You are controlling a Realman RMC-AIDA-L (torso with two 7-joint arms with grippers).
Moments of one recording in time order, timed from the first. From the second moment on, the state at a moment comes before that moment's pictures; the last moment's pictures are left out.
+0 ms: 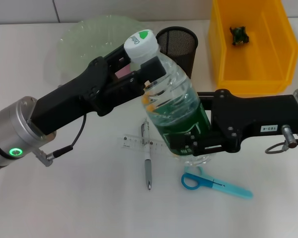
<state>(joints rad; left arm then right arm) -0.59 -2.08 0.99 0.13 1.24 1.93 -1.16 0.46 2.08 -1.11 -0.84 -1.62 -1.75 1.53</state>
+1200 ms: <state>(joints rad) -0.62 -2.08 1.01 0.16 1.27 1.90 -1.20 0.48 2.08 -1.13 -0.85 -1.65 -1.76 1.55</state>
